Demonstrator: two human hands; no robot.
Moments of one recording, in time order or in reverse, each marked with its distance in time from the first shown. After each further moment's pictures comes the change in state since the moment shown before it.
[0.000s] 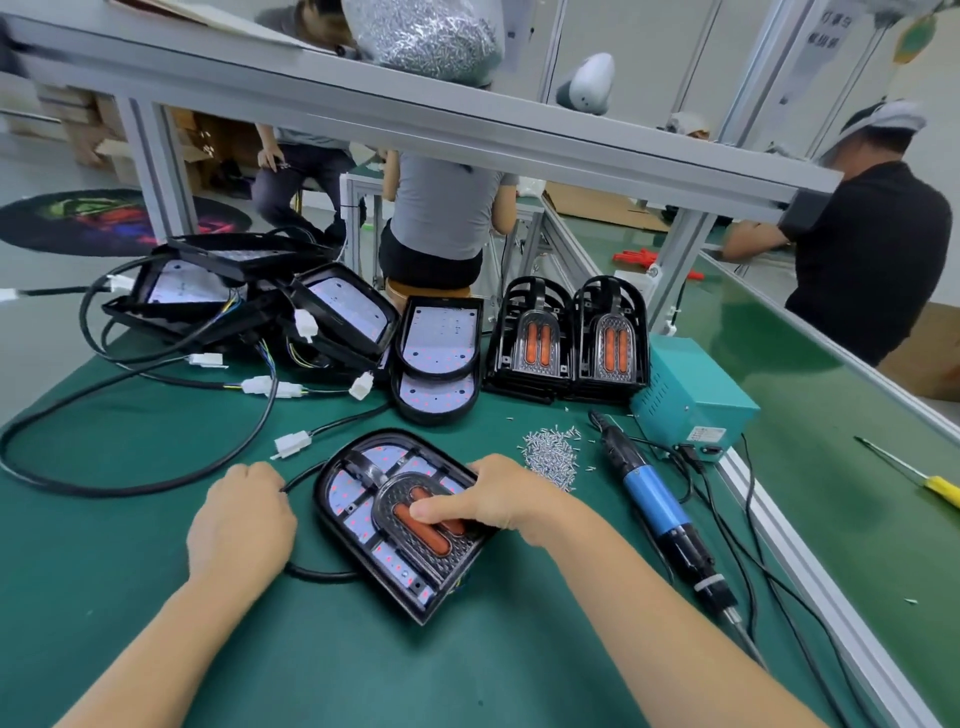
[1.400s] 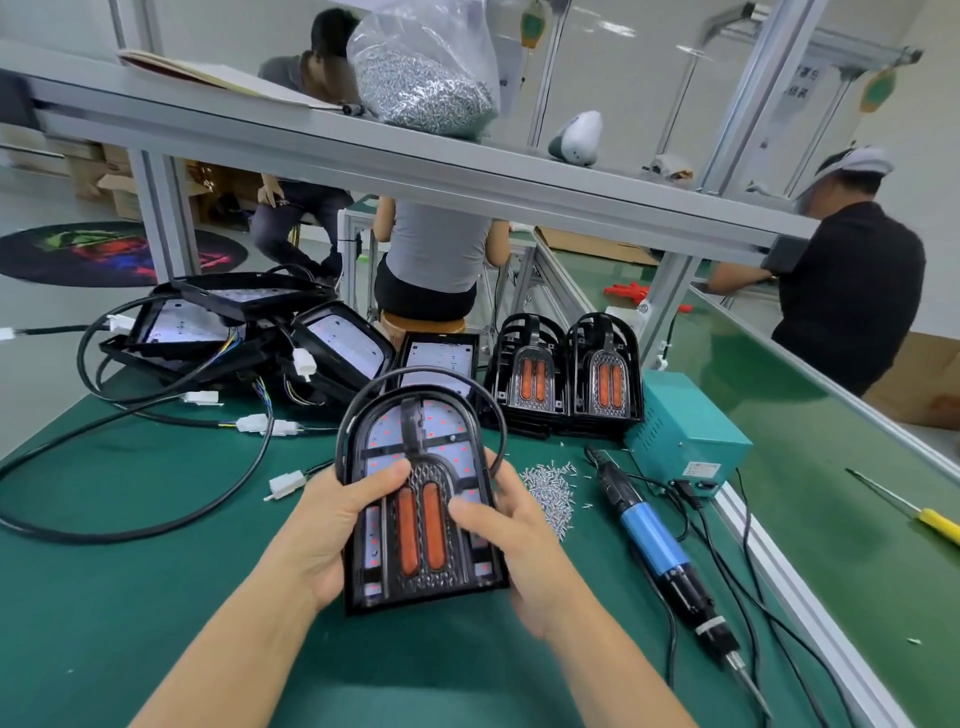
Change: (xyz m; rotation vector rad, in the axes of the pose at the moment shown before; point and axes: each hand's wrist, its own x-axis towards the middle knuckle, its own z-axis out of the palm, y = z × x) left_hand -0.010 0.070 -0.018 -1.599 -0.613 -0.042; right_hand -0.041 0.002 0.013 0.856 0.012 -0.486
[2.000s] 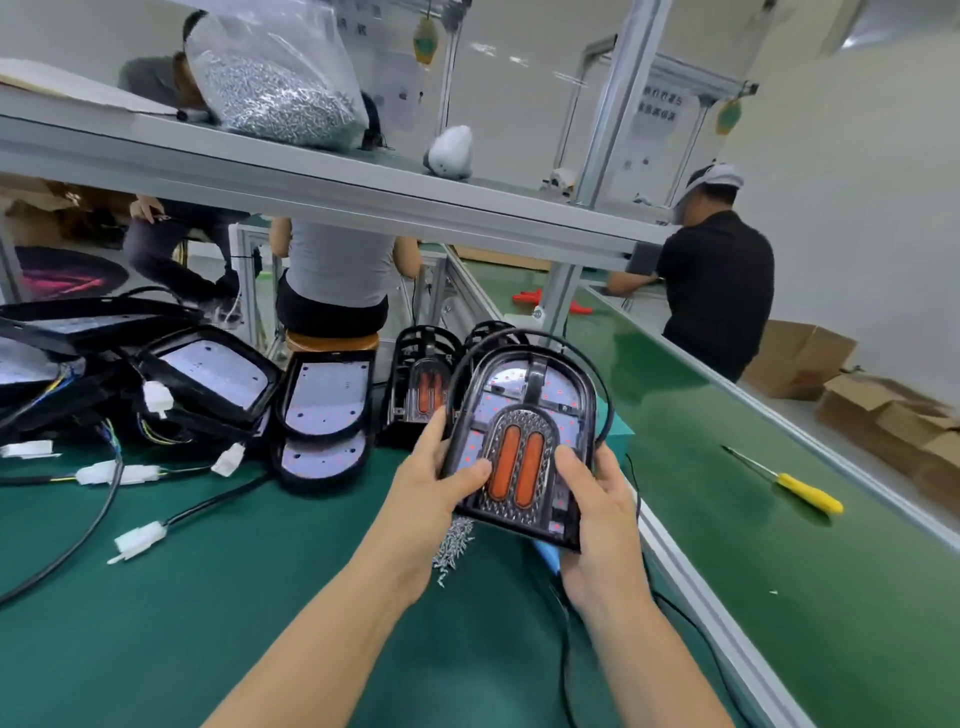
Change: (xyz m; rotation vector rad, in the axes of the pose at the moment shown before) left_hand 0.019 -0.040 0.141 0.241 -0.280 0.162; right_hand -0.037 -0.056 -0.099 0.195 0.594 -0.351
